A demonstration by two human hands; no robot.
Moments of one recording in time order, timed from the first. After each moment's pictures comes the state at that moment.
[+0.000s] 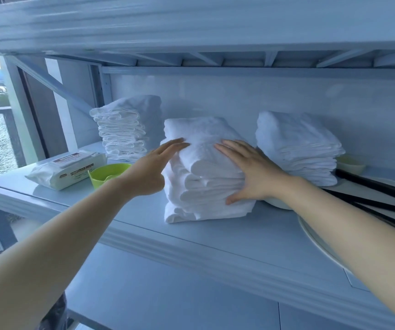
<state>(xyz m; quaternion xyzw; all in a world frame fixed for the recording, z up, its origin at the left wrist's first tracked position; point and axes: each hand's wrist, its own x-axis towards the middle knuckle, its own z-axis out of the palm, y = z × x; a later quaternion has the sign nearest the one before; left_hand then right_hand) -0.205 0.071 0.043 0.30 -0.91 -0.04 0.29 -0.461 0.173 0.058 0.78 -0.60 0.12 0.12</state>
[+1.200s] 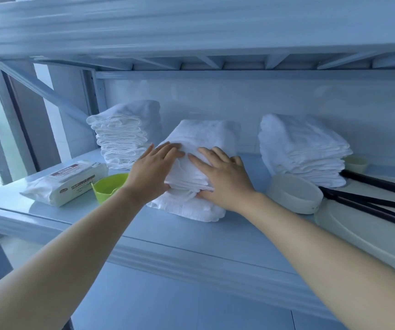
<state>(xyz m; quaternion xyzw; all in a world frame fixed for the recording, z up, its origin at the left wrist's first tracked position) -0.190 0.037 0.040 0.32 -0.88 0.18 0.28 -0.374 0.121 0.034 0.72 -0.62 0.15 0.28</state>
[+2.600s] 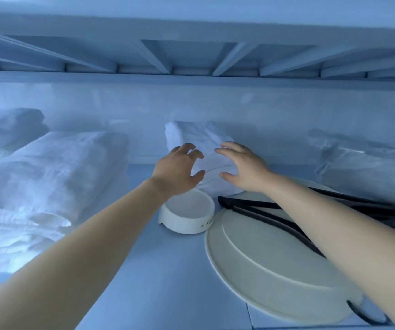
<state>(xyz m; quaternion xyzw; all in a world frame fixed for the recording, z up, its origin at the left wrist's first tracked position) -0.505 0.087 0.060 0.24 -0.92 0.06 0.29 -0.683 0.194 0.060 0.64 -0.71 0.21 0.20</state>
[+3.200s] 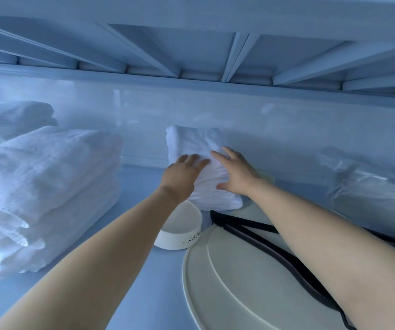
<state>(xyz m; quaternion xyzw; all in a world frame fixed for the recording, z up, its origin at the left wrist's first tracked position) -0.567 0.066 0.038 0.31 -0.91 0.11 0.25 -0.735 0.140 0.057 0.63 -0.74 0.16 0.13</state>
